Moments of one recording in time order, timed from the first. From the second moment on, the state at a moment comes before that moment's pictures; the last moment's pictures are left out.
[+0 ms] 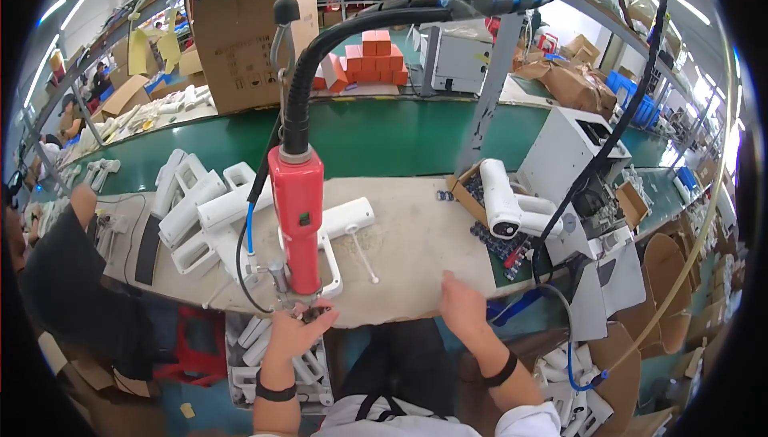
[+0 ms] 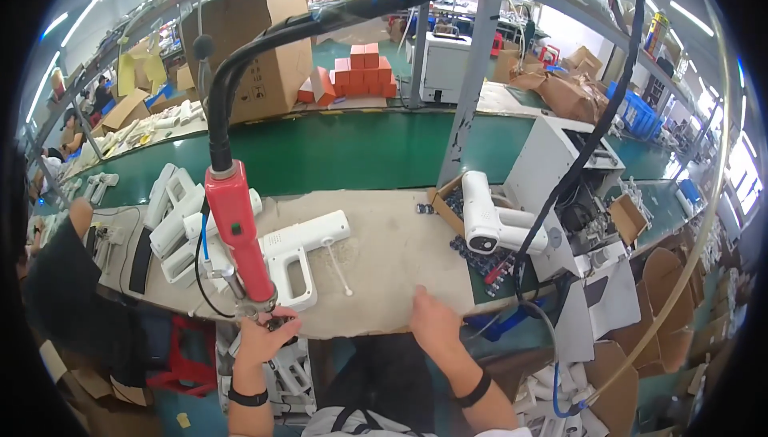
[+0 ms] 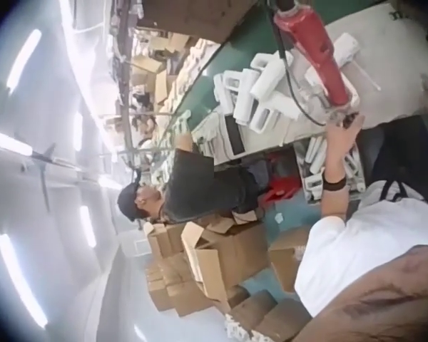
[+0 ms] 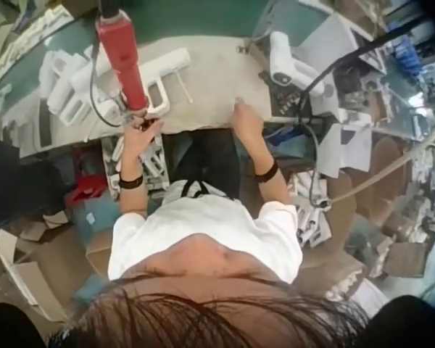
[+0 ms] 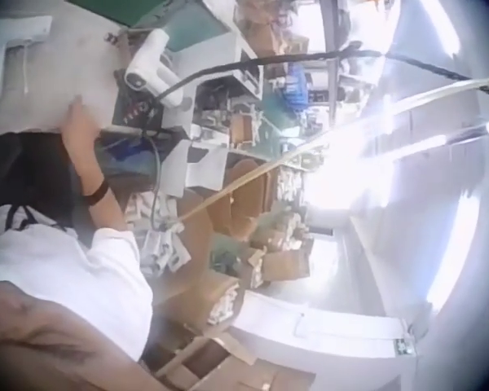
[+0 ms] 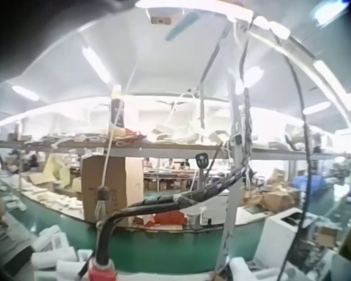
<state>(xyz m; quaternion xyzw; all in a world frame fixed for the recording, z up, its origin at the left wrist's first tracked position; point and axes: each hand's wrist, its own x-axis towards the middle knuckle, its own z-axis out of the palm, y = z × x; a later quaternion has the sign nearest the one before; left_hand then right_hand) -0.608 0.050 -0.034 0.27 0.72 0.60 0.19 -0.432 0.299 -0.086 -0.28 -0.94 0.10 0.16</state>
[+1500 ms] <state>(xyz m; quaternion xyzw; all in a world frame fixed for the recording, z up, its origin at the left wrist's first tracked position) -0.611 0.049 -0.031 0.30 0.65 0.62 0.32 -0.473 0.206 -0.013 0.00 -0.88 0.33 0.33</state>
